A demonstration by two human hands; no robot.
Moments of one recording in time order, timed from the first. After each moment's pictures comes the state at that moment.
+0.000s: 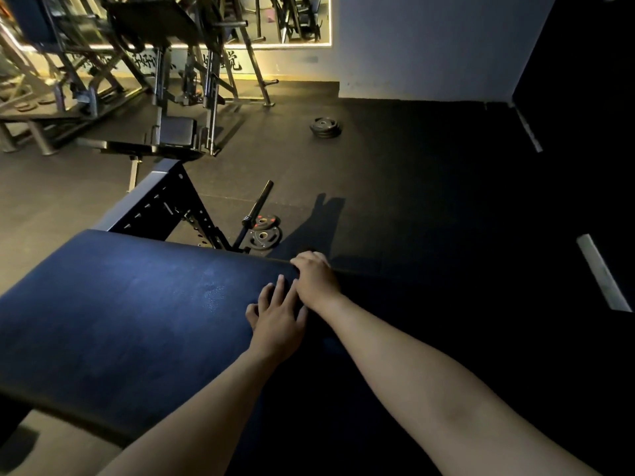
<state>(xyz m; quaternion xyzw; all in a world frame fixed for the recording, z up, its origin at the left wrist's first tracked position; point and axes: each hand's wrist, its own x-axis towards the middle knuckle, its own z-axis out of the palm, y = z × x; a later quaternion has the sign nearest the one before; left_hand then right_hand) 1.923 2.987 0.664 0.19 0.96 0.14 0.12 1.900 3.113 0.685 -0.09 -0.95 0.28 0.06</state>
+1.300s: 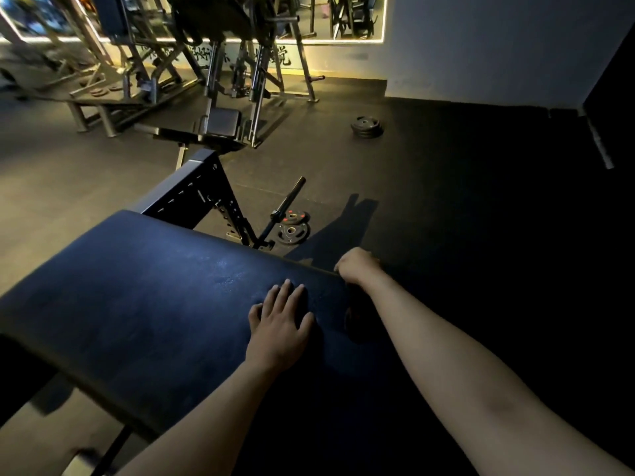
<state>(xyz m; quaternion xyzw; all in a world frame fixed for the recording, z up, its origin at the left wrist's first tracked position) 1.938 2.992 0.661 0.16 0.97 0.15 0.08 1.858 3.194 0.683 -0.21 -0.92 0.29 -0.17</state>
